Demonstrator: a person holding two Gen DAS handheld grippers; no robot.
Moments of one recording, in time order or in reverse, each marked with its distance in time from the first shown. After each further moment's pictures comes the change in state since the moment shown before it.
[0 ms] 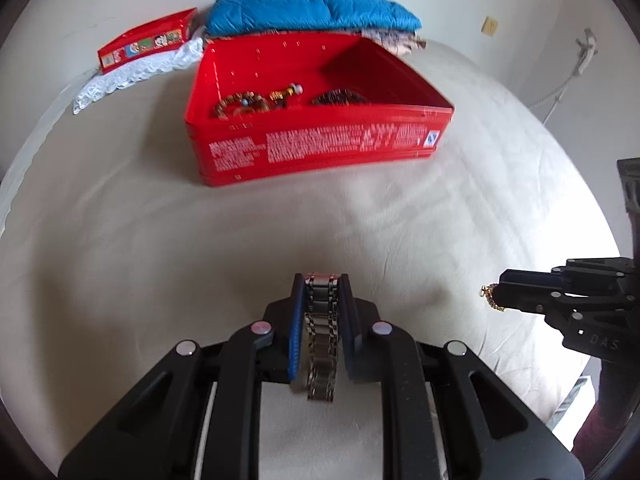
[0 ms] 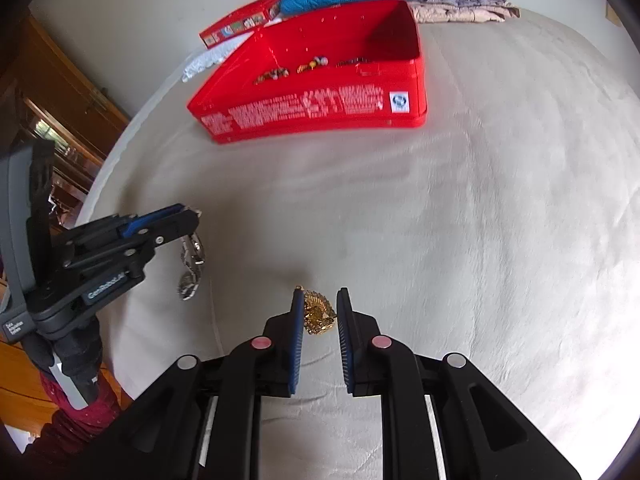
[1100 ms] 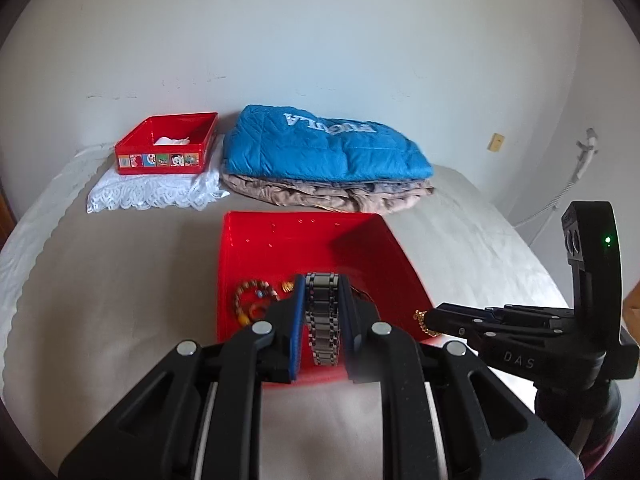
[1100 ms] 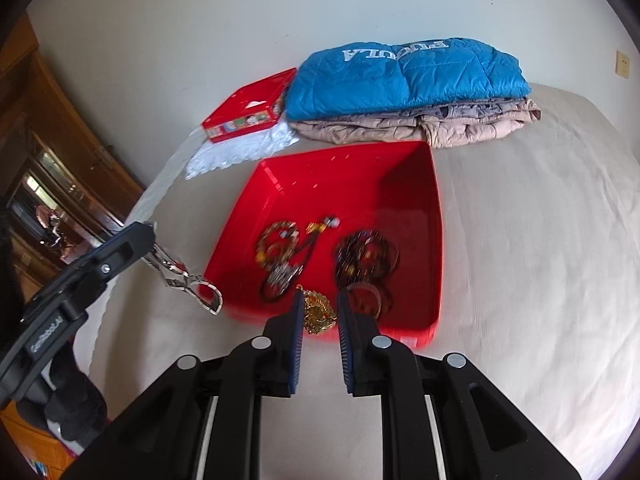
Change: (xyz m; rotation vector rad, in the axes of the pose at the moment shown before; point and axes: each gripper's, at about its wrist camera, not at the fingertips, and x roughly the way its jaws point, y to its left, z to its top) left arm -0.042 0.017 0.150 -0.102 -0.319 -0.004; right arm -0.013 0.006 0.174 -0.001 -0.169 0.000
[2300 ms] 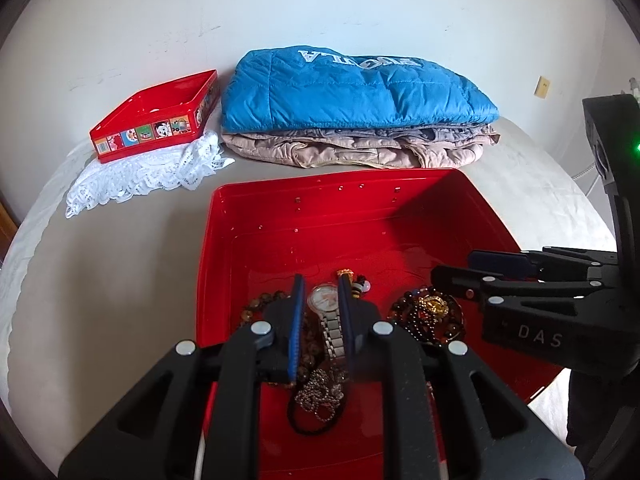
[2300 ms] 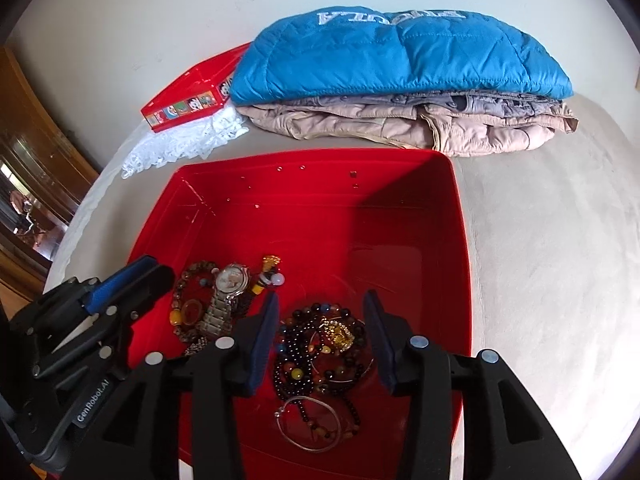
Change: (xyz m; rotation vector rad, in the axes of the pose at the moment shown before) left arm 0.131 0.020 0.002 0.092 0.139 0.120; right arm 0.103 -0.023 0.047 -0.043 0.039 -0.096
